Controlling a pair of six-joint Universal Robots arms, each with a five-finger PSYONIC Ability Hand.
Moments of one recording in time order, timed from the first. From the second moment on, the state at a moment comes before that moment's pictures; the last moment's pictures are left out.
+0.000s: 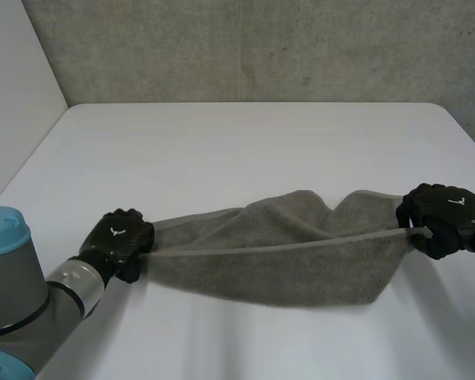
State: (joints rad) left arm 4.43 -1.86 -1.97 3.41 -1.38 3.43; right arm 1.42 -1.51 1.88 0.18 0.97 2.69; left_hand 1.30 1.33 0.23 0.23 1.14; right_hand 1.33 1.32 0.22 0.25 1.17
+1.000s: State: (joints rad) left arm 4.58 -1.75 -1.68 3.73 -1.12 3.16; right arm 1.76 -1.36 1.38 0.06 1.18 2.72; left_hand 1.30 1.33 0.23 0.23 1.15; right_hand 1.33 1.32 0.22 0.25 1.17
